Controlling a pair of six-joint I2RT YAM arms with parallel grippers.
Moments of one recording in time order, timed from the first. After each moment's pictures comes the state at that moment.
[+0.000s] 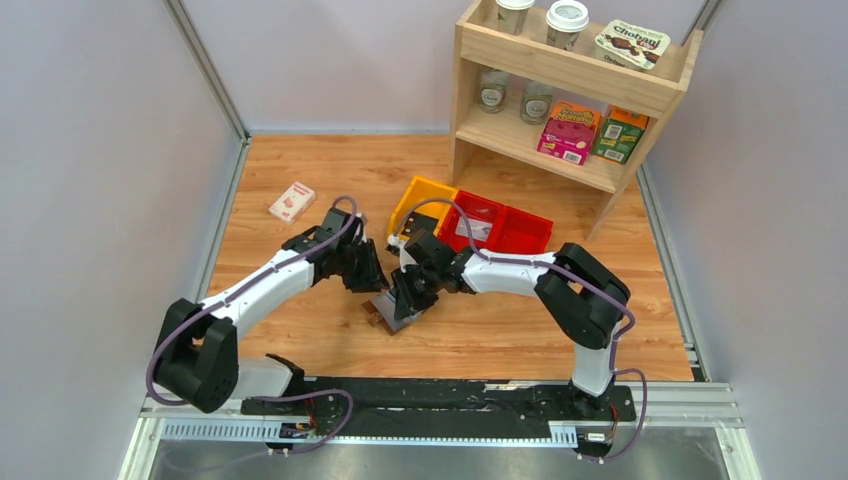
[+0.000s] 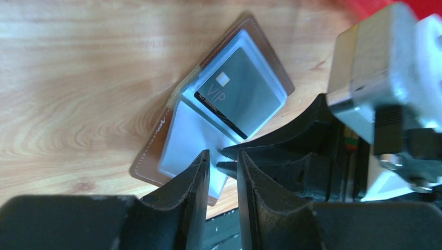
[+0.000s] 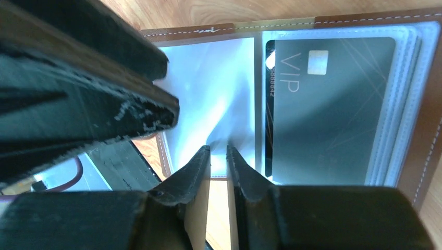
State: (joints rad) left arm -0.46 1.30 0.82 -0.53 0.25 -0.70; right arm 0.93 1.86 1.12 -0.19 -0.42 0.49
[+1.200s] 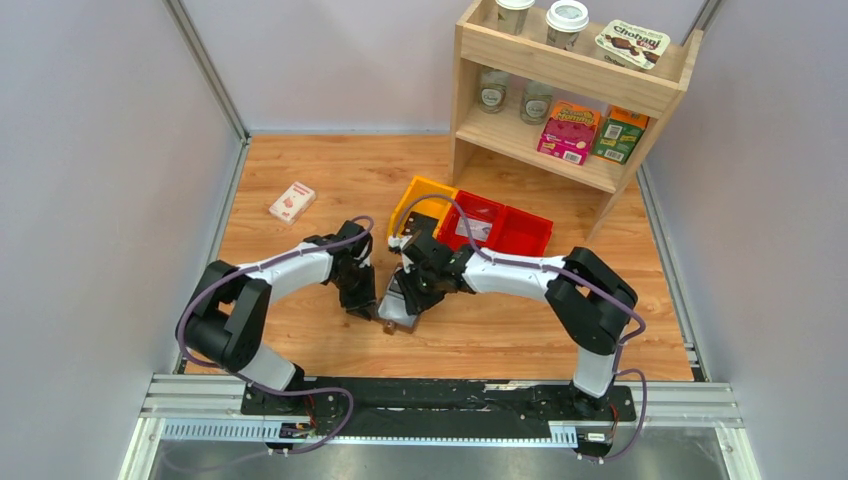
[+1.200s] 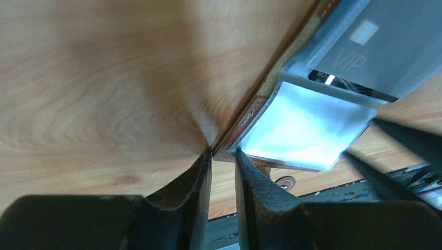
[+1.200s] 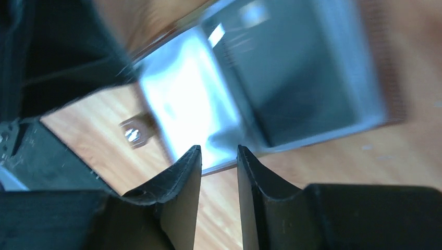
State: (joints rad) left arm -0.46 1.50 0.76 -0.64 0.25 -0.59; right arm 0.94 1.83 1.17 -0.36 -0.17 0.35
